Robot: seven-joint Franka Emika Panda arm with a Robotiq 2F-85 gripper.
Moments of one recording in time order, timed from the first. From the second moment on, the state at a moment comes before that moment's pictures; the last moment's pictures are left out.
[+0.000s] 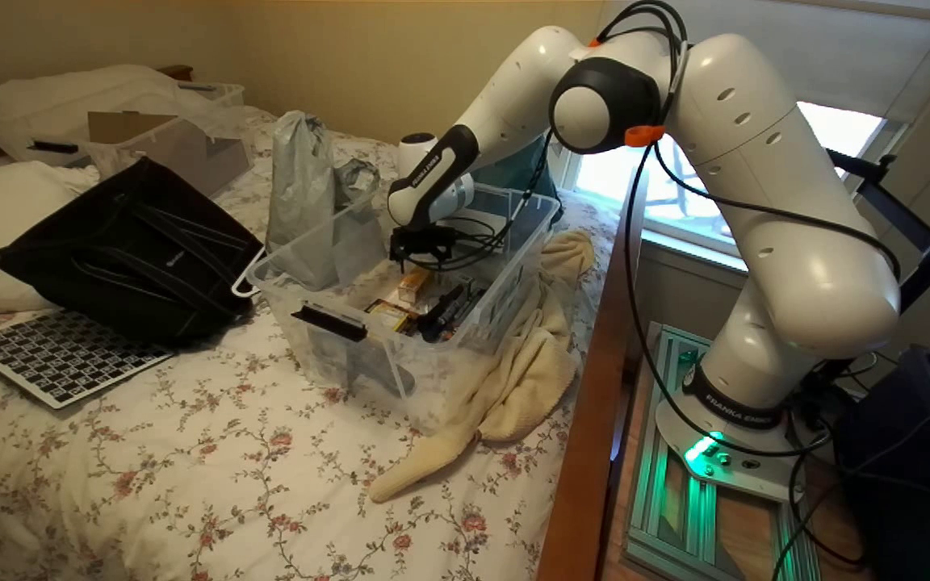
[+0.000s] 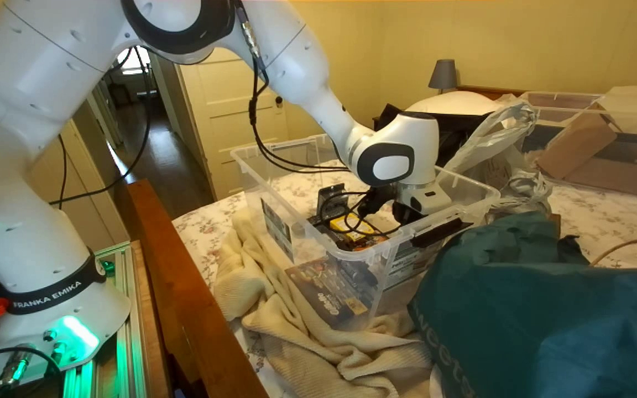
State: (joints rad) arm -0.08 0.87 -0.22 -1.63 0.14 2.50 0.69
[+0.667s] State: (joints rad) arm -0.08 0.89 -0.21 -1.63 0.14 2.51 0.69
